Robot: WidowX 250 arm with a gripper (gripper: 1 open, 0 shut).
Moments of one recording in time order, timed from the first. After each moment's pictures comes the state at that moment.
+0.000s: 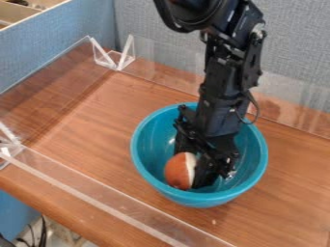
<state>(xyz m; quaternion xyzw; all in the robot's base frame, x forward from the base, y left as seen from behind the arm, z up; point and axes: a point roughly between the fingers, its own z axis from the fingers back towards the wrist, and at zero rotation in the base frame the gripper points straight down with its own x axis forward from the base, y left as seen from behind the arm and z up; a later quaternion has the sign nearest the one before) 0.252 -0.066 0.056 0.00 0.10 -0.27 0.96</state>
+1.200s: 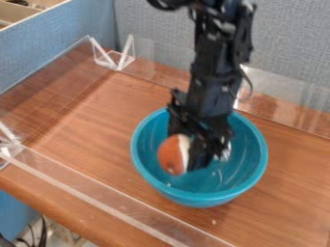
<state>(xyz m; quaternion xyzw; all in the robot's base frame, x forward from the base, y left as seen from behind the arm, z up) 0.258 -0.049 0.095 -0.01 0.07 -0.25 0.97</state>
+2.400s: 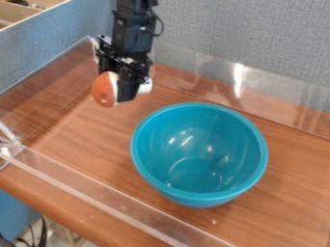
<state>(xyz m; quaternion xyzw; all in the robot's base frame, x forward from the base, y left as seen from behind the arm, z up) 0.305 0.080 0.085 0.01 0.12 -0.15 0.98</state>
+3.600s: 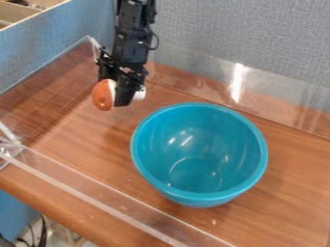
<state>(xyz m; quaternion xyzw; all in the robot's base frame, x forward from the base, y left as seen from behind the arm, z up) 0.331 0.103 0.053 0.03 0.15 -0.15 0.98</state>
